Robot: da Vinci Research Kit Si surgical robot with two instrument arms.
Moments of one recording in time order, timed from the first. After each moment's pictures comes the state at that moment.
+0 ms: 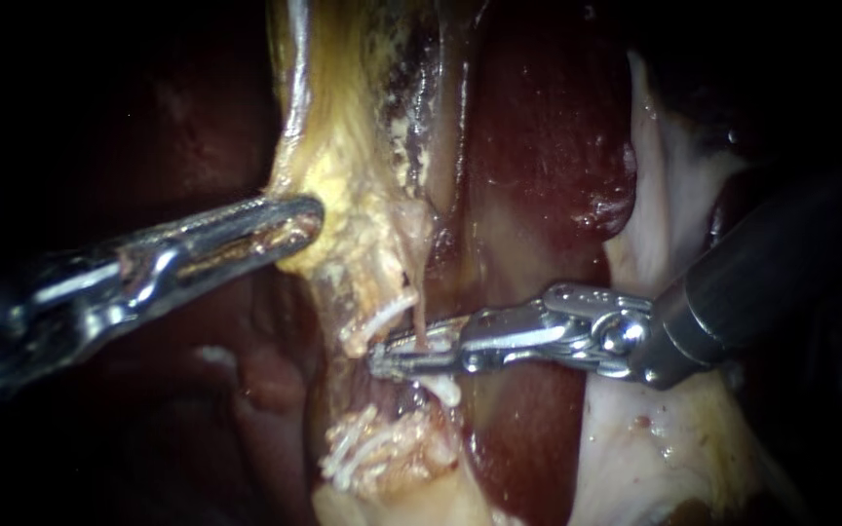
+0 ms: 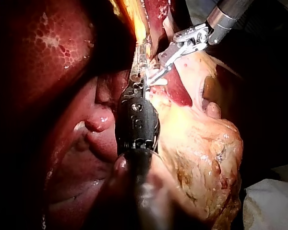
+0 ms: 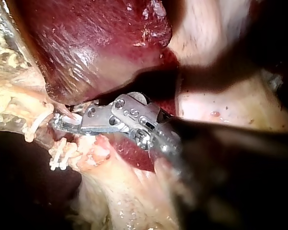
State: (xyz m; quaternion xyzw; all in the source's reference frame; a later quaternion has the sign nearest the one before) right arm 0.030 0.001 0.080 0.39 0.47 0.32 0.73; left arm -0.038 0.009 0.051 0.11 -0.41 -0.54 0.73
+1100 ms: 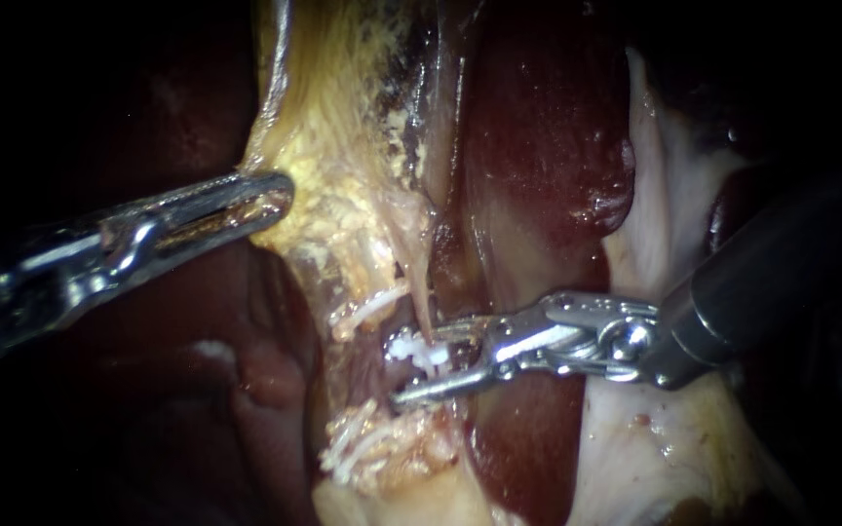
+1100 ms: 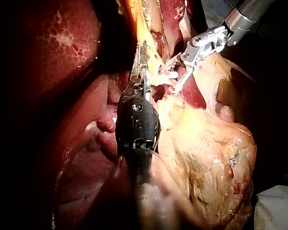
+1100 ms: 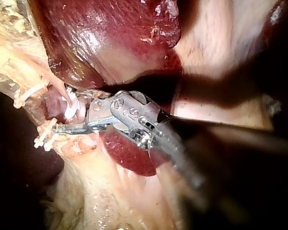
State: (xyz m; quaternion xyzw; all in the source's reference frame) right arm 0.029 0.001 0.080 0.34 0.50 0.25 0.76; left arm -0.036 0.011 0.054 0.10 -0.41 -0.55 0.72
